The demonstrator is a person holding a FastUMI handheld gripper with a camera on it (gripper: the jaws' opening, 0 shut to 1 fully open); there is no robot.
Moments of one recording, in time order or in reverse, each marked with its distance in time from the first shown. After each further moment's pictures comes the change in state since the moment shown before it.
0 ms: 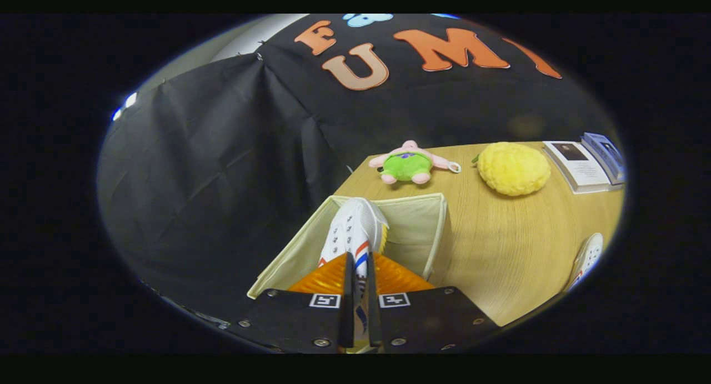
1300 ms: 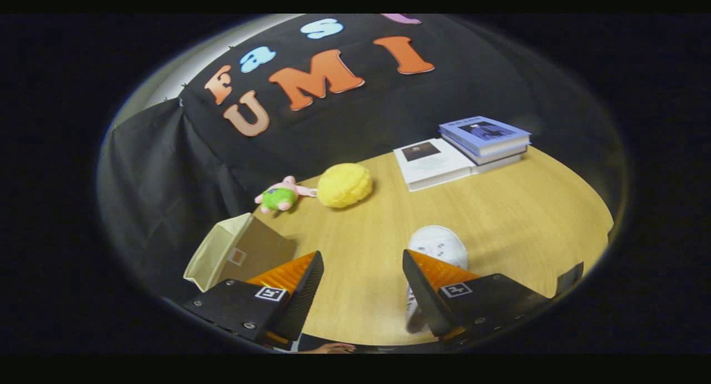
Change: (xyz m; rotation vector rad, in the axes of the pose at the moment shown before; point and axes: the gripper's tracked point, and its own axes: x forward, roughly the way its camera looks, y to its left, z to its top) arm -0.182 -0.277 -0.046 0.243 -0.167 -0.370
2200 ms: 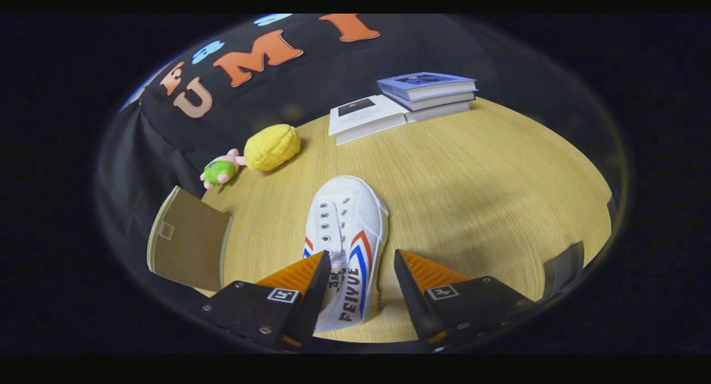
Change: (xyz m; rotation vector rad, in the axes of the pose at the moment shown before) arm 0.015 -0.076 -0.073 0.064 0.210 -0.096
